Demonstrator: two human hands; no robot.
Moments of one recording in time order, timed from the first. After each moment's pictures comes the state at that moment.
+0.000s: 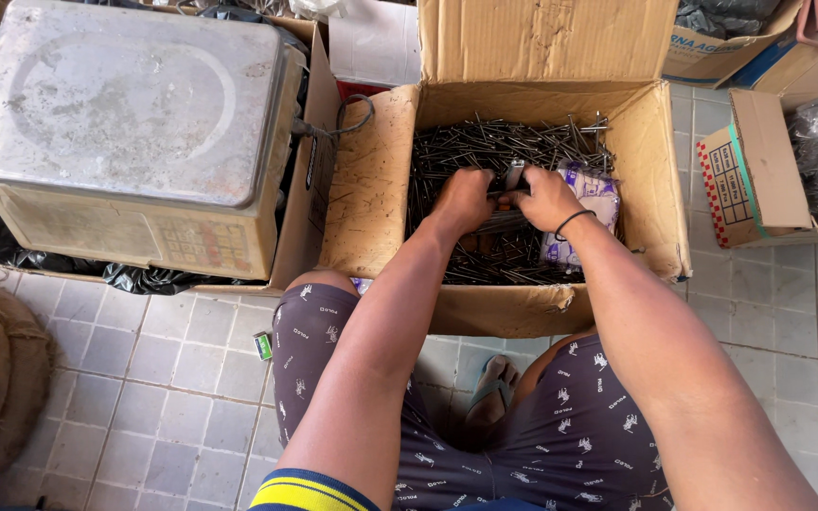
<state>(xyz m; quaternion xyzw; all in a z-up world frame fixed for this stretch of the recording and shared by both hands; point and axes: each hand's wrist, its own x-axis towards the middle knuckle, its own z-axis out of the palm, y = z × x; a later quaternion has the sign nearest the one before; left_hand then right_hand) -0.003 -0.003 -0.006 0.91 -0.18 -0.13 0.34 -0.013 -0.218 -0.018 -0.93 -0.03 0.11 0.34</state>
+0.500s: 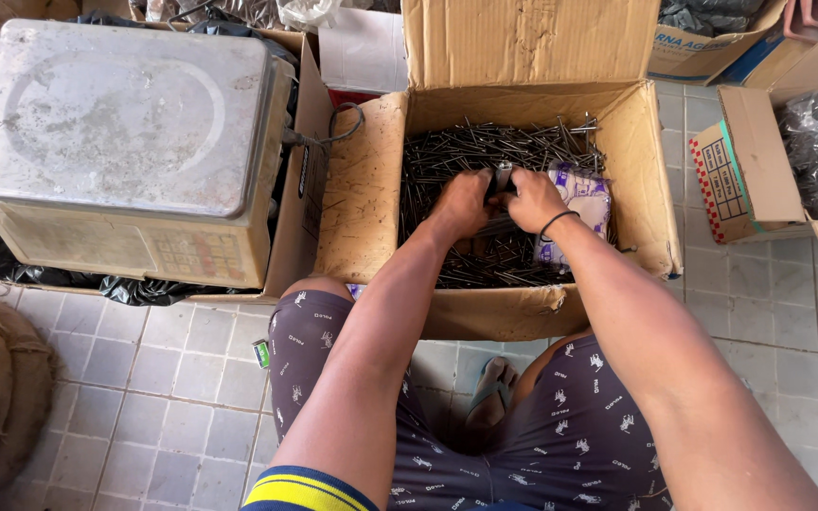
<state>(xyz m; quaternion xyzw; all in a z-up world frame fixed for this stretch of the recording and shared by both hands) 0.004 -0.016 -0.023 0.91 -0.21 -0.16 0.31 0.000 -0.222 -0.054 -0.94 -0.06 0.07 0.32</state>
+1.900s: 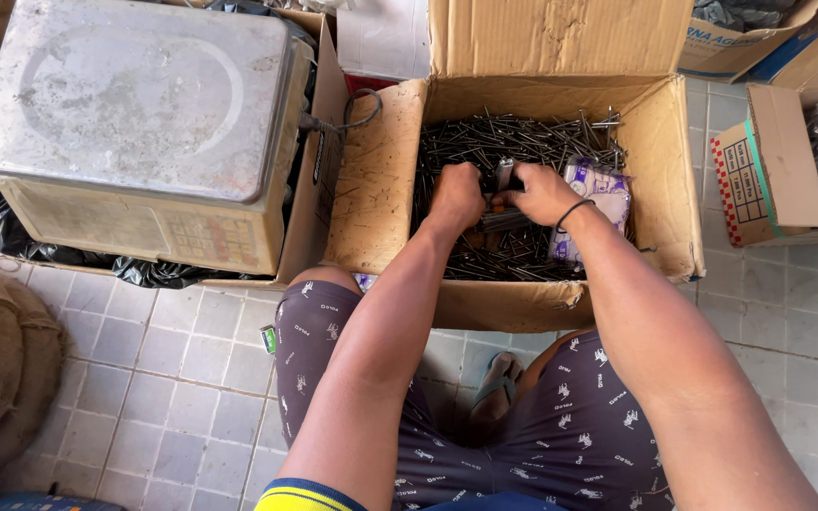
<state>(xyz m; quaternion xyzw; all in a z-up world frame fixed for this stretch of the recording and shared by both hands) 0.001 0.007 -0.028 0.92 -0.09 -0.13 0.35 -0.007 -0.194 -0.002 -0.91 -0.07 0.18 0.36</state>
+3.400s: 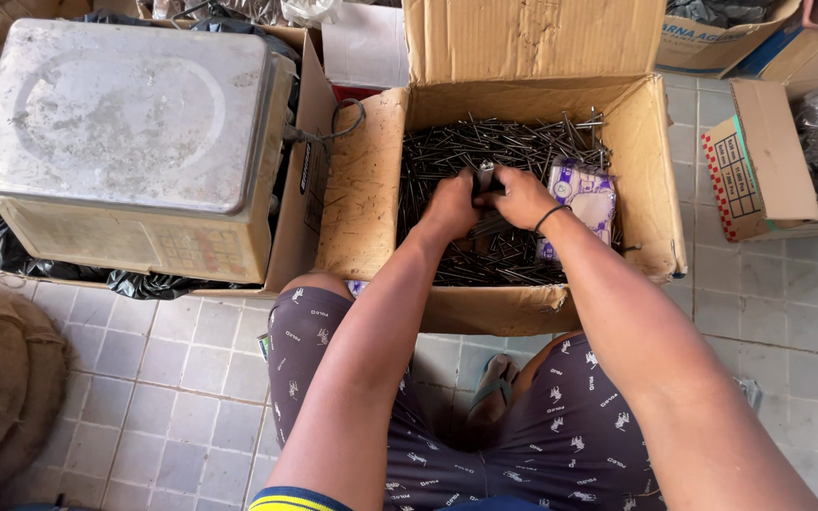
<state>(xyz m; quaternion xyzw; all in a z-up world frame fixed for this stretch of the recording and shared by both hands) -0.009 0.001 -0.027 0.91 -0.12 -0.16 0.37 -0.008 -0.194 -0.018 -0.91 -0.09 0.12 0.39</state>
